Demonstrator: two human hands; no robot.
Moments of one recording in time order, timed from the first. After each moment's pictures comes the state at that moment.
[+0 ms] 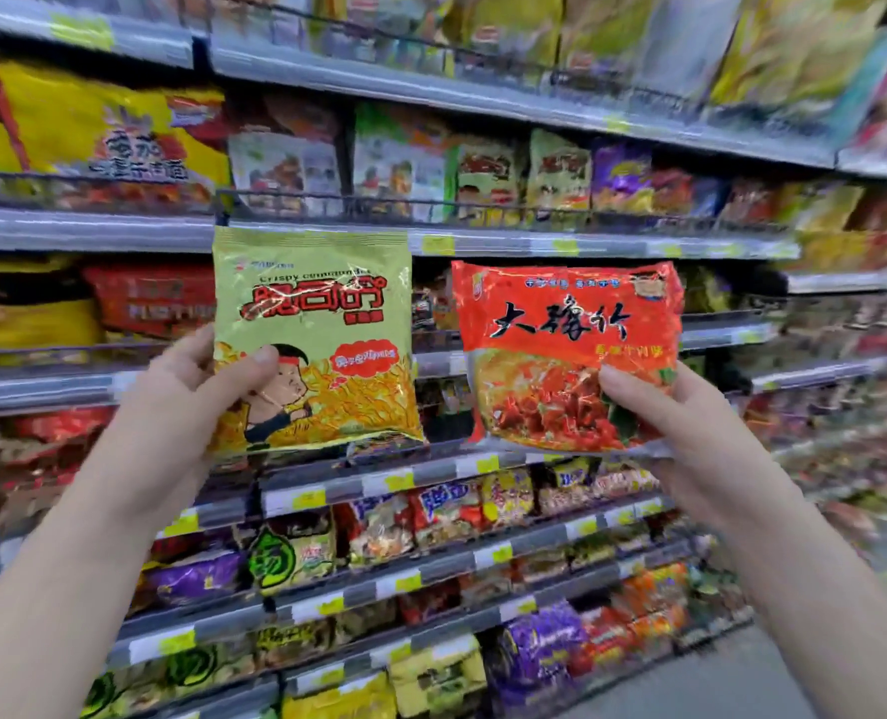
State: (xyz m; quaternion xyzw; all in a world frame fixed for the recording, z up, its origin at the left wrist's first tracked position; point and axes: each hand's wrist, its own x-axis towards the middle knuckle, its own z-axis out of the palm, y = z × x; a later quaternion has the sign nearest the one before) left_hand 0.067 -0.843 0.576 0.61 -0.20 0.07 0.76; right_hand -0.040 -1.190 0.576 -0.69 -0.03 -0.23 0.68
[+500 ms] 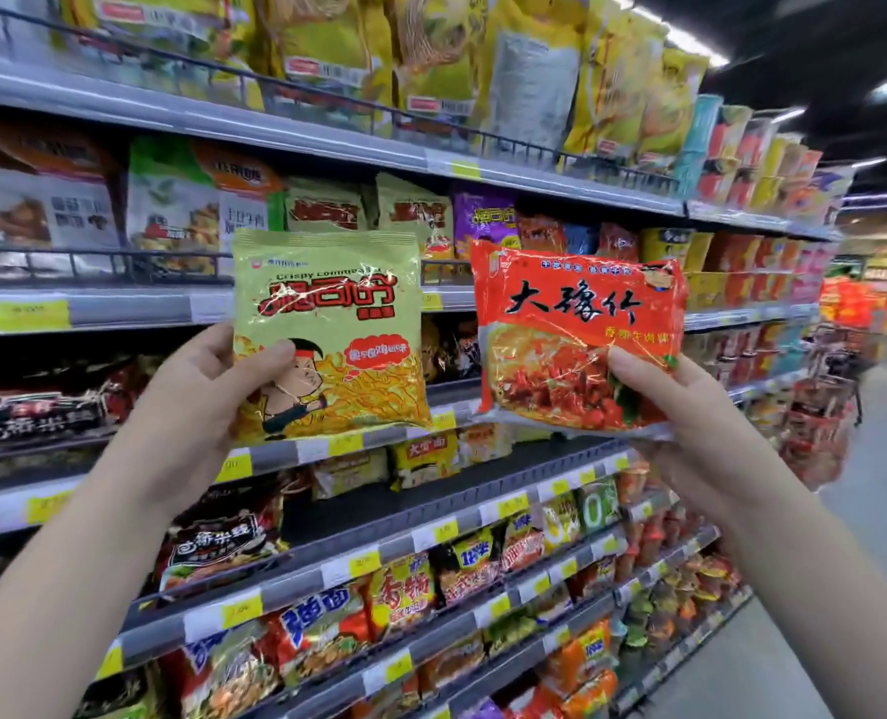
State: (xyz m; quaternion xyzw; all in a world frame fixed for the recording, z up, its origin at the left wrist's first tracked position) left_hand 0.162 -1.055 0.621 0.58 -0.30 0.02 0.76; right_hand -0.012 -1.368 0.621 -0.65 0.00 -0.31 0.69
